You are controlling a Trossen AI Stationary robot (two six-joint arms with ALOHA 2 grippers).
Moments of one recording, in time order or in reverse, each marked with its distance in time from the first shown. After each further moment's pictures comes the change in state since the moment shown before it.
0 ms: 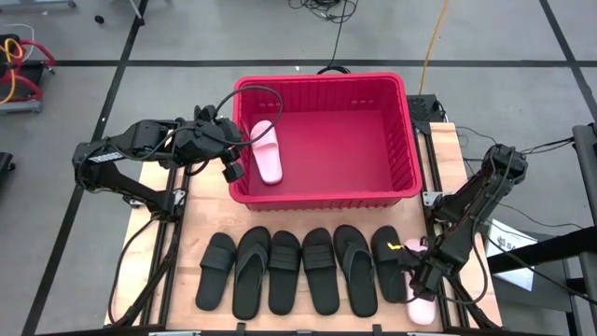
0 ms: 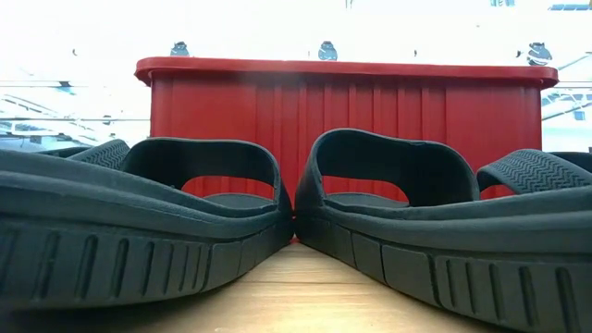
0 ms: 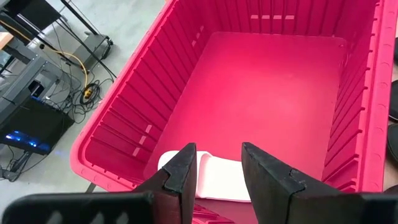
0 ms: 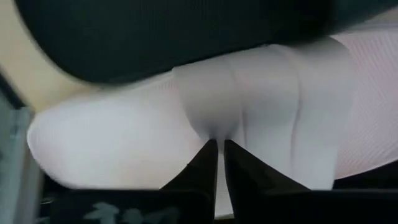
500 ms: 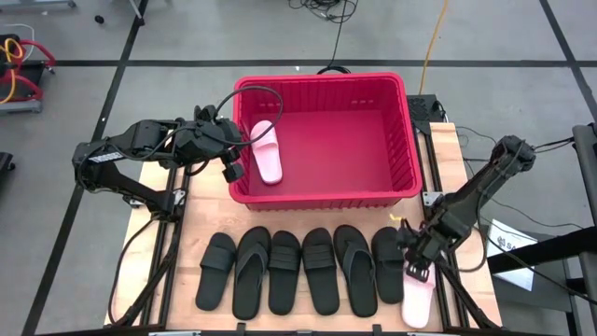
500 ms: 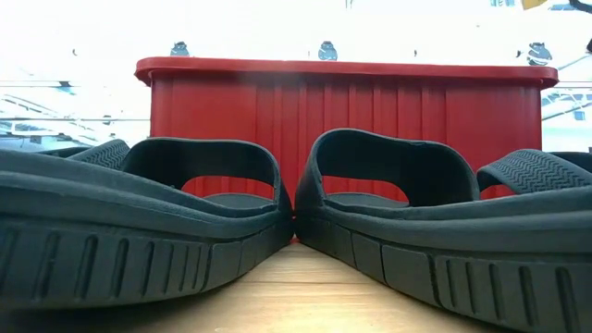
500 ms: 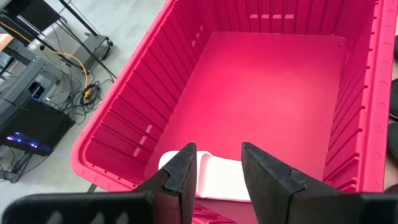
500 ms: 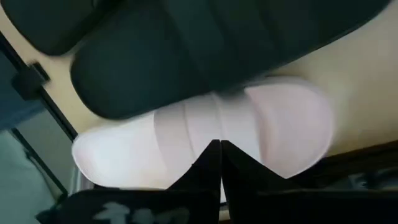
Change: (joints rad) left arm 0.000 0.000 0.000 -0.001 0.001 0.008; right arm -0.196 -0.248 0.000 -0.153 0.020 -0.027
